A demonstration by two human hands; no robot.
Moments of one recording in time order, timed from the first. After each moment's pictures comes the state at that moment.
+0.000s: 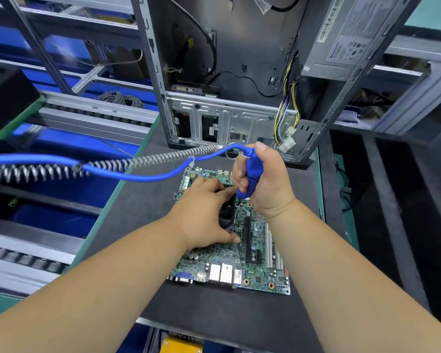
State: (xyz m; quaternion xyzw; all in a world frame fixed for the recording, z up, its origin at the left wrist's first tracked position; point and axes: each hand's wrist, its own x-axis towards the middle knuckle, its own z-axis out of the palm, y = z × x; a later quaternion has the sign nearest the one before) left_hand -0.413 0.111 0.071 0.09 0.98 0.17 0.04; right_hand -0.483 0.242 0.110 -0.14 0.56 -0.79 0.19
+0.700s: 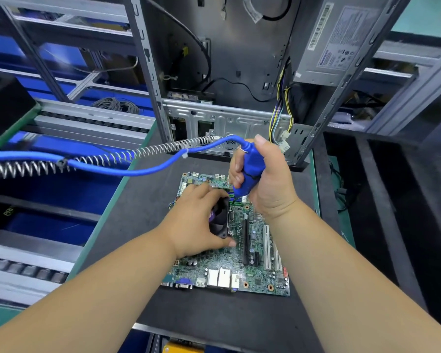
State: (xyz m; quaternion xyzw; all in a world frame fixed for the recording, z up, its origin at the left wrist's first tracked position) left_hand -0.404 0.101 0.066 0.09 0.96 0.26 0.00; right_hand -0.484 0.244 0.123 -0.16 0.54 -0.80 0.18
